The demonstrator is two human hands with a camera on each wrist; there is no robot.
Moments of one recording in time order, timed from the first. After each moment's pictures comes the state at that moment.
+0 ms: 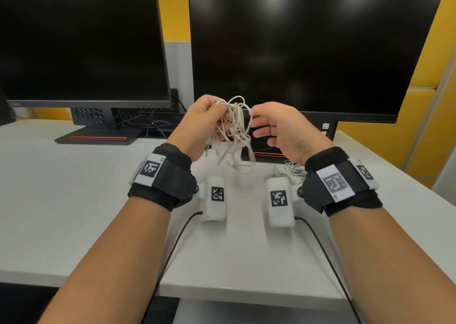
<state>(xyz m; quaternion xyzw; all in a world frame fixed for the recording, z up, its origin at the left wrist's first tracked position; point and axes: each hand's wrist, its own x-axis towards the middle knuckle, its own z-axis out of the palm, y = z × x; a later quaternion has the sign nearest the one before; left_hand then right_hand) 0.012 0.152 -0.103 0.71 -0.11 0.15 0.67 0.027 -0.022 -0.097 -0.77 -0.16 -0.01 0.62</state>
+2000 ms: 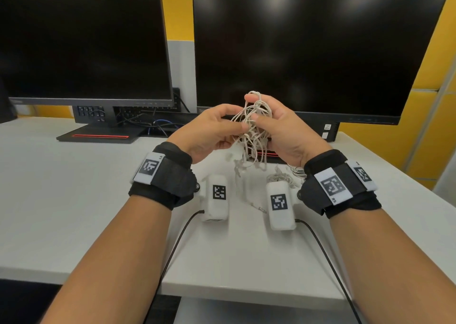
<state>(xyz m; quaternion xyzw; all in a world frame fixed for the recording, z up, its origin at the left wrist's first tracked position) 0.003 0.154 -0.104 0.76 -0.17 0.01 0.62 0.029 -0.018 -0.107 -0.72 -0.29 0.00 0.63</state>
